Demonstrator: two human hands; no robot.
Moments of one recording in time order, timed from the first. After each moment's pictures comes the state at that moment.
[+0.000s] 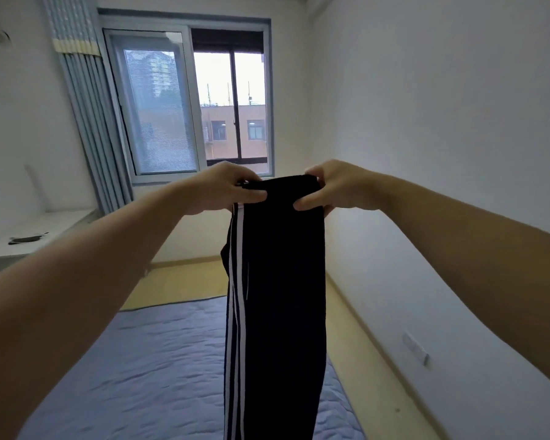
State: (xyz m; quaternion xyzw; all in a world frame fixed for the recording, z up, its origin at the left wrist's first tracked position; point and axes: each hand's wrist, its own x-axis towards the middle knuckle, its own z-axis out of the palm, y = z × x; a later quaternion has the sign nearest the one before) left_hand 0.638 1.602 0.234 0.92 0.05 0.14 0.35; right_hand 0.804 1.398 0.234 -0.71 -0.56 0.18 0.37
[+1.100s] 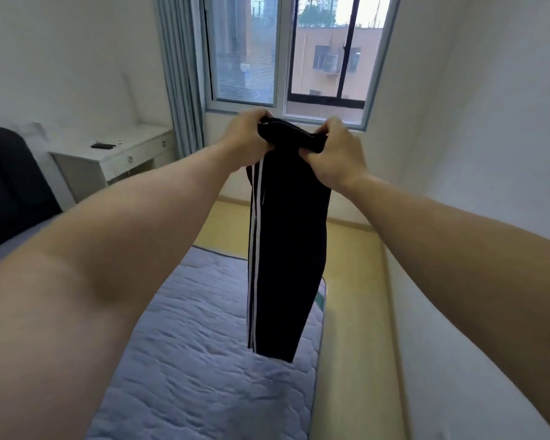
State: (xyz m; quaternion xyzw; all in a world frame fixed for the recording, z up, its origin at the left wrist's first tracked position) left_hand 1.098 1.765 0.162 0.82 0.36 0.37 0.23; right_hand 1.250 1.642 0.152 -0.69 -0.58 -0.02 0.44
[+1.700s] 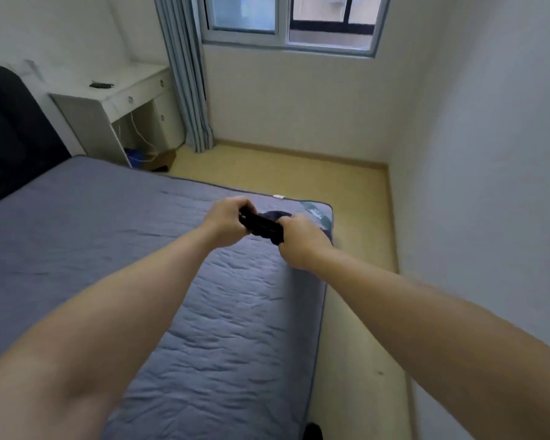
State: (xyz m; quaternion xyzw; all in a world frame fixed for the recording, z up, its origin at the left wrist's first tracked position) left_hand 0.927 1.583 -0.086 0.84 0.43 0.17 0.30; right_hand 1.078 1.469 -0.081 -0.76 -0.63 0.13 0.13
